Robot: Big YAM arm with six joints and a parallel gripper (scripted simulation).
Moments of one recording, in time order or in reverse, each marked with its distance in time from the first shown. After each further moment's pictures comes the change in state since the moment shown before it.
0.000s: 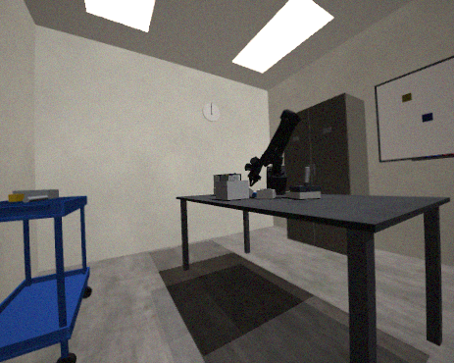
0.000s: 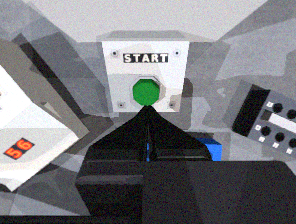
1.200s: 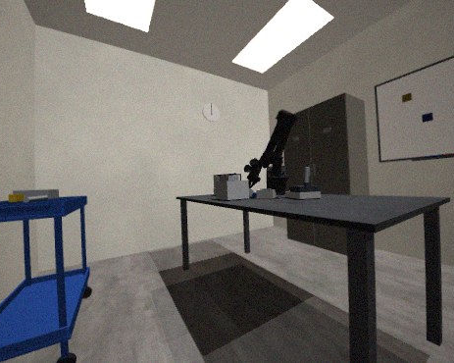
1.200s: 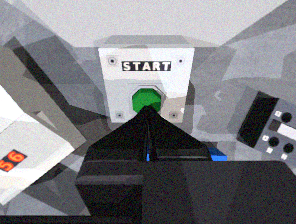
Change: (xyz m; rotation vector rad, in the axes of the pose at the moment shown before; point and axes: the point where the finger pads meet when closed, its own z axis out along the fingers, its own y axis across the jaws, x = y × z) arm -0.002 0.001 0.015 0.000 -0.005 -0.003
